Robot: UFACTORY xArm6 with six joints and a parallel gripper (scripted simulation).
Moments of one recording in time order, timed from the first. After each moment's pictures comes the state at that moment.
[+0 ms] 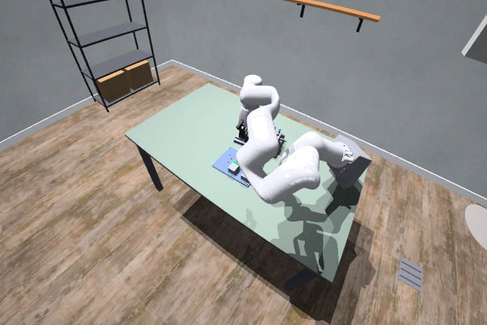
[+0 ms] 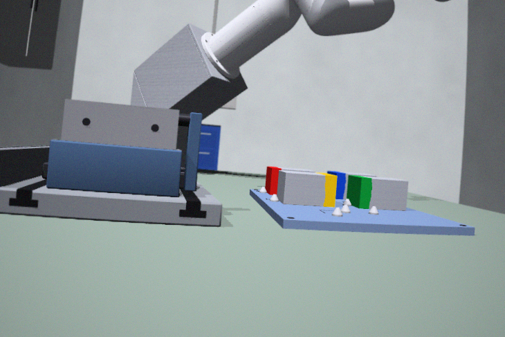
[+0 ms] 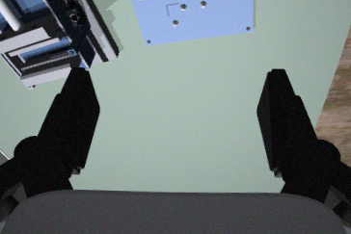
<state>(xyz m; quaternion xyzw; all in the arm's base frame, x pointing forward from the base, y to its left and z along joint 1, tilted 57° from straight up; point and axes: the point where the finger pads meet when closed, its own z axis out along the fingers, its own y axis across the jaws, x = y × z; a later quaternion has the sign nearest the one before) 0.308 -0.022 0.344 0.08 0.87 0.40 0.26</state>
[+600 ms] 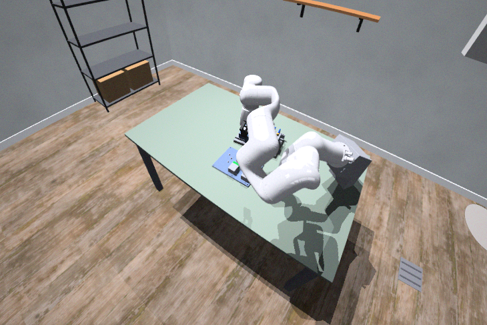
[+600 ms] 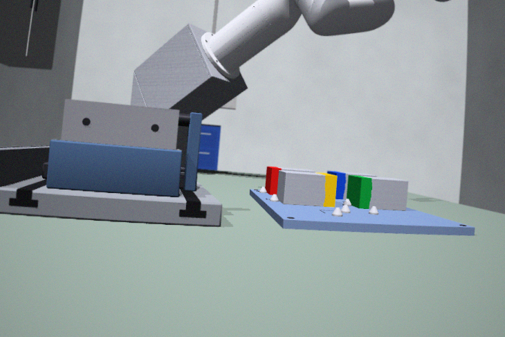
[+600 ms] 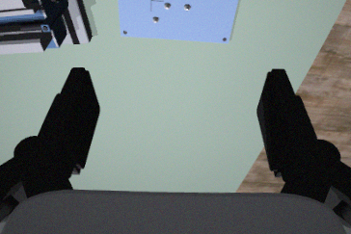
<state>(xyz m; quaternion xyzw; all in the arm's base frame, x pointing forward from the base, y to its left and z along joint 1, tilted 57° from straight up) 0.308 -0.022 0.344 -0.03 0.88 0.37 0.31</state>
